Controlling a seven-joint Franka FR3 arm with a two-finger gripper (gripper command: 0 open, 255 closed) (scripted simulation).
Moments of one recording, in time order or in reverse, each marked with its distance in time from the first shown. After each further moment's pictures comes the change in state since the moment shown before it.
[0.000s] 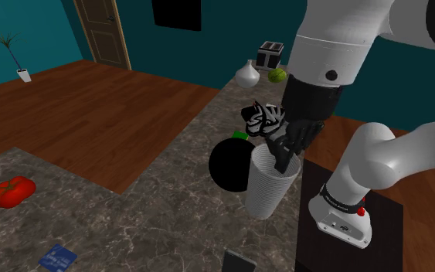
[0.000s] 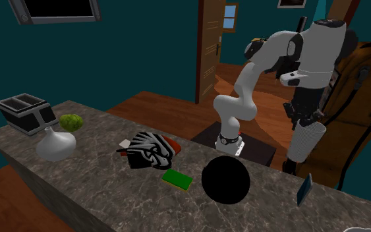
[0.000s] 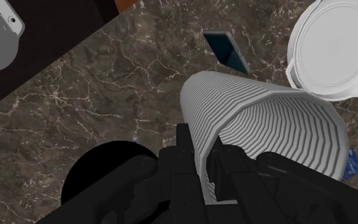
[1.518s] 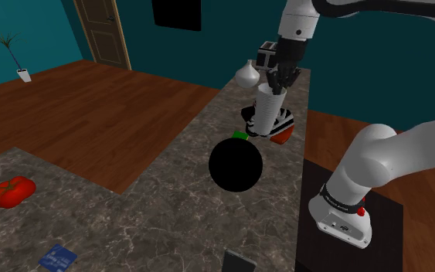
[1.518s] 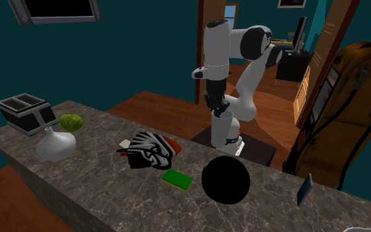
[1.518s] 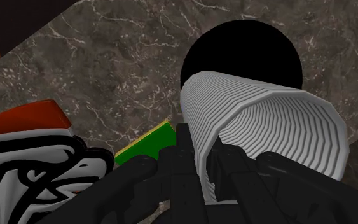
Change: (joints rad) arm -0.136 0.072 -0.501 -0.124 -0.367 0.037 -0.543
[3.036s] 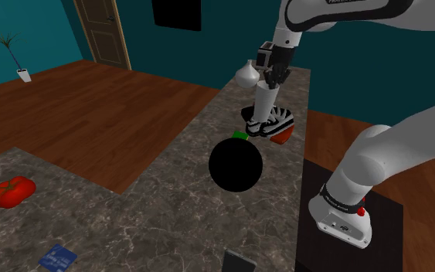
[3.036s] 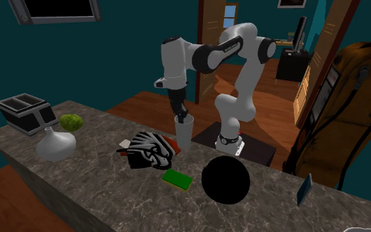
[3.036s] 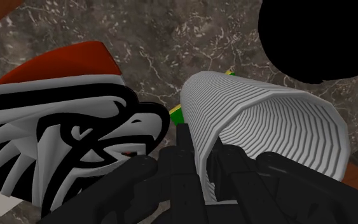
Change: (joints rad) arm -0.087 0.241 -0.213 0.025 -0.138 0.192 -0.259
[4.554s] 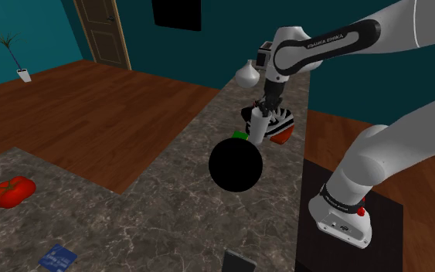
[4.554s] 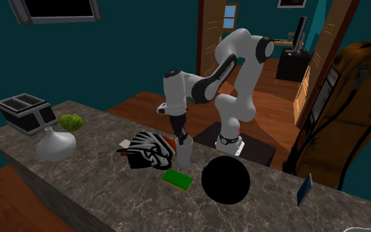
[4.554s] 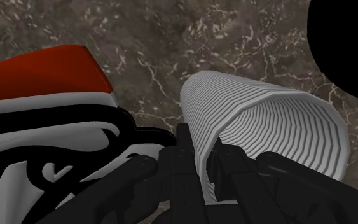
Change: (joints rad) arm 0.000 0.063 -0.010 -0.264 0.004 0.326 -0.025
